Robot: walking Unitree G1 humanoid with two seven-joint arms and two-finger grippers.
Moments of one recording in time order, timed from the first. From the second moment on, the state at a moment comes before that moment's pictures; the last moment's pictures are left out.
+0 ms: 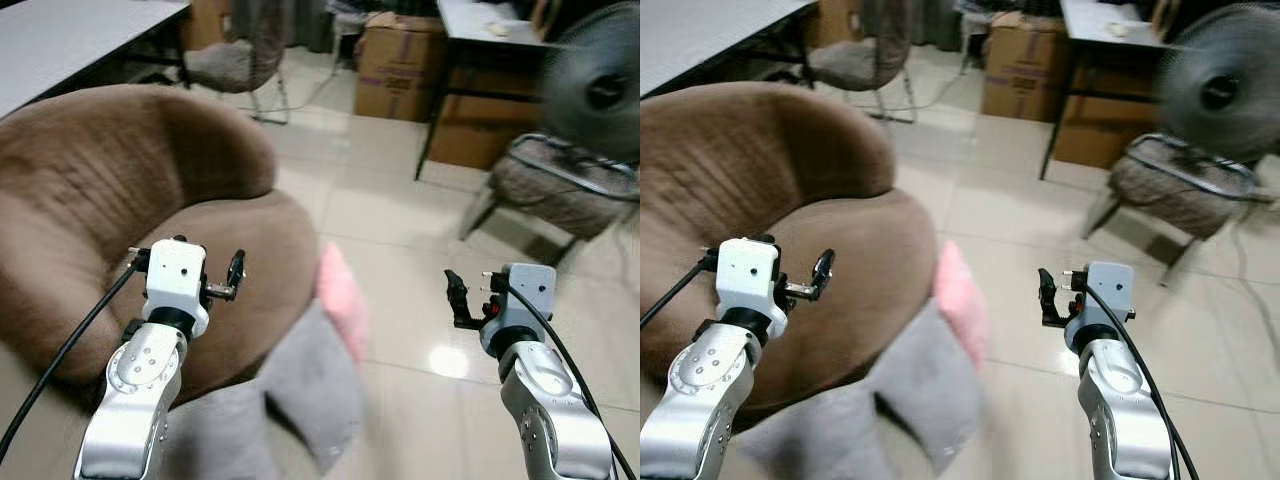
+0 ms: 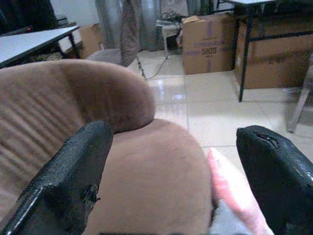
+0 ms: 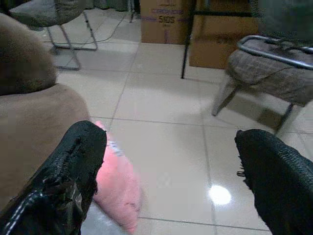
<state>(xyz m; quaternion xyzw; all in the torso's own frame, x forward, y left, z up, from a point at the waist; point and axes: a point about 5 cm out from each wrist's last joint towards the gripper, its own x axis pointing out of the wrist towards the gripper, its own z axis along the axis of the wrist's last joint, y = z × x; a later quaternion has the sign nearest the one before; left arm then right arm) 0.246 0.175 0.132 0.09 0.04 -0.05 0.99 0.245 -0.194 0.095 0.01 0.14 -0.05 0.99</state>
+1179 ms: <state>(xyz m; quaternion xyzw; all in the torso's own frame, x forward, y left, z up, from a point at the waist) 0.234 0.173 0.125 0.07 0.06 -0.05 0.99 0.243 -0.195 0.094 -0.03 0.15 0.01 0.99</state>
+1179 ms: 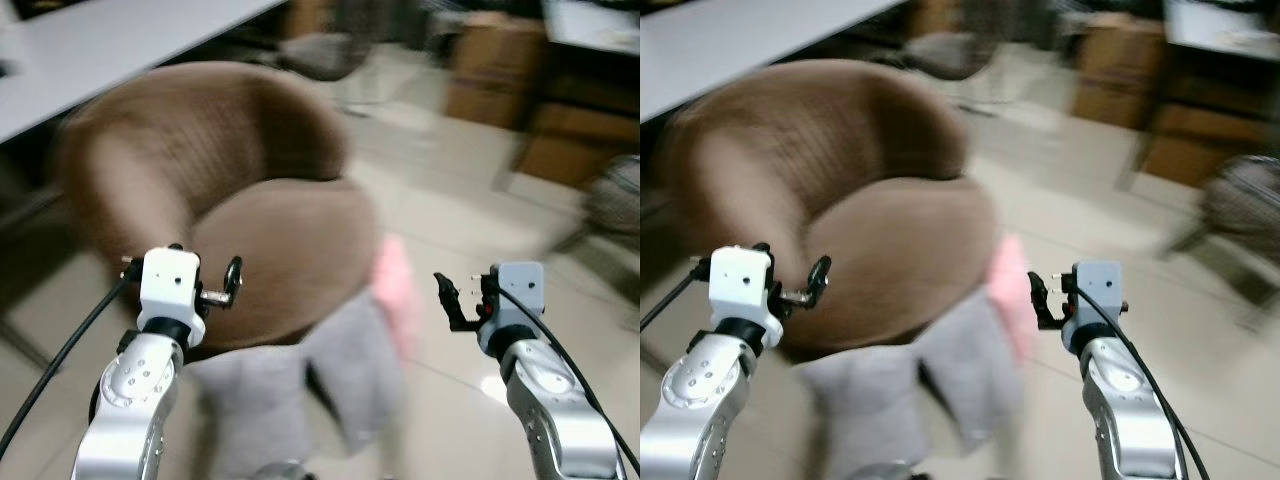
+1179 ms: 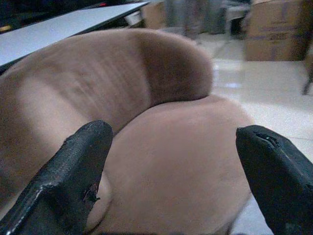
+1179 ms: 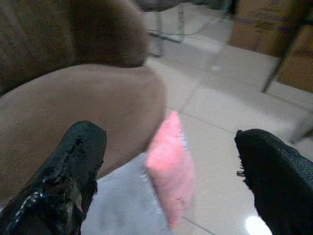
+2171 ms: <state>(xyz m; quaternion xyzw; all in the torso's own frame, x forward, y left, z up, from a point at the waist) 0.248 0.169 0.130 0.08 0.04 -0.08 0.99 0.226 -0.216 0.100 0.00 0.13 -0.11 0.99</state>
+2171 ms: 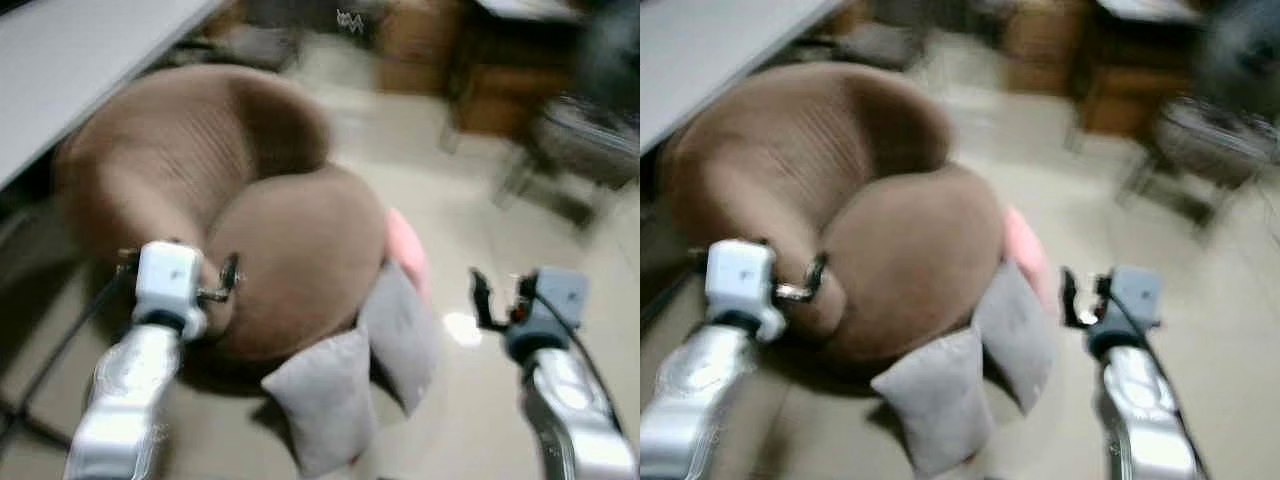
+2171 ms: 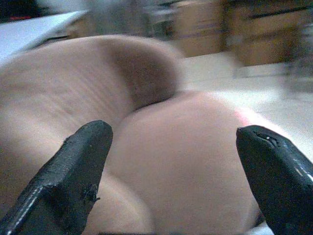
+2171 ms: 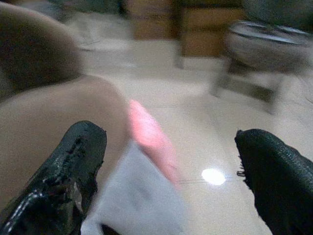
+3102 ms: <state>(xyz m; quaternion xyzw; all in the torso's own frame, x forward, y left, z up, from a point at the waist) 0.242 0.155 0.131 0.13 -0.02 -0.10 0.99 0.252 -0.195 0.123 0.00 0.06 -0.02 1.00</state>
